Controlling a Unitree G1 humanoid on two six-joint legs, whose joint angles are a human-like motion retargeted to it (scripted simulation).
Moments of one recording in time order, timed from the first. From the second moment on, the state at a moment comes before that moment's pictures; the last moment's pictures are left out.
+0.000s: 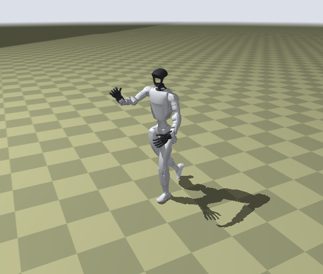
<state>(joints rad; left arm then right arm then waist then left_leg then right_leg) -0.30 0.50 0.00 0.88 -0.15 -0.47 -0.29 -1.18 -0.43 0.18 0.85 -0.11 -0.58 -0.33 0.07 0.01 -0.10 -0.55 0.09 0.06 0.52 -0.37 0.01 0.13 0.07 -0.26 0.37 0.50 0.26</state>
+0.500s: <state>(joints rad) -1.06 0.03 -0.19 0.38 -0.16 -0.80 0.17 -1.13 -0.29 0.51 -0.09 0.31 -0.55 0.14 -0.43 0.13 -0.02 0.24 -0.03 -0.14 0.14 -0.45 0.09 -0.46 -0.10 -0.20 0.08 0.06 -0.09</state>
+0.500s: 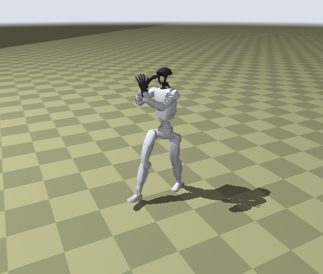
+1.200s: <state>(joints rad) 0.58 0.29 0.07 1.16 0.60 -0.23 -0.69 0.46 -0.34 0.09 0.85 -0.38 -0.07 0.82 0.02 -0.01 0.19 -0.96 0.26 0.07 0.36 0.04 -0.09 0.04 0.14 -0.07 0.26 -0.05 -0.26</state>
